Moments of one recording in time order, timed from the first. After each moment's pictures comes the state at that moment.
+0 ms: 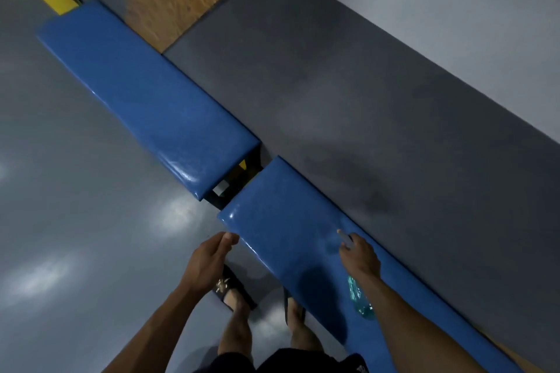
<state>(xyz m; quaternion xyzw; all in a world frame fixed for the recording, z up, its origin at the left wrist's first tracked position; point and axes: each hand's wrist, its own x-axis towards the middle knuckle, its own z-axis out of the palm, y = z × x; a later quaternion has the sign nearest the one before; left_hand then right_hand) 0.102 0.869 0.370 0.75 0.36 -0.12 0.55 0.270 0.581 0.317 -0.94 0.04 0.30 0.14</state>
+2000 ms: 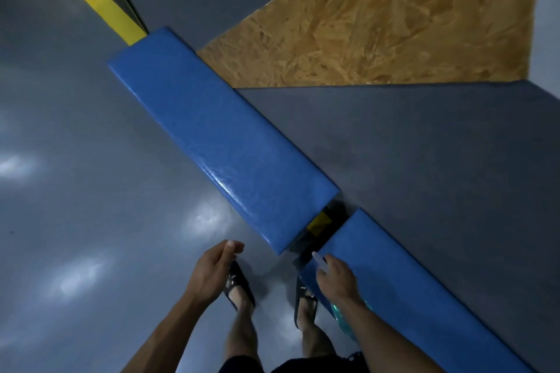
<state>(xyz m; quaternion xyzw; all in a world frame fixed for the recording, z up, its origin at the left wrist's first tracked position) 0.124 1.203 0.360 0.71 0.41 -0.09 0.57 0.260 0.959 0.300 -0.91 -0.09 0.37 0.13</state>
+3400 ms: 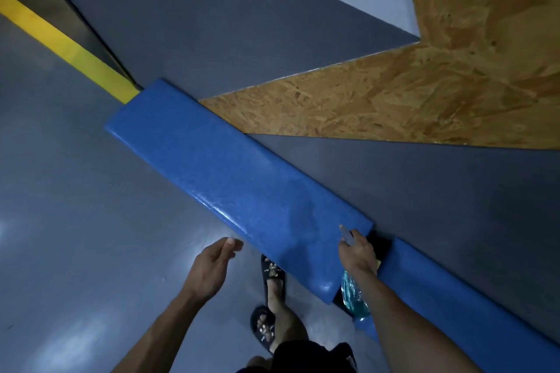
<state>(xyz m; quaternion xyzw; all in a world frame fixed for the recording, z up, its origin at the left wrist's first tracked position) 0.201 1.447 0.374 0.76 0.33 -0.13 0.55 0.351 1.161 0.311 -0.91 0.16 0.24 0.28</state>
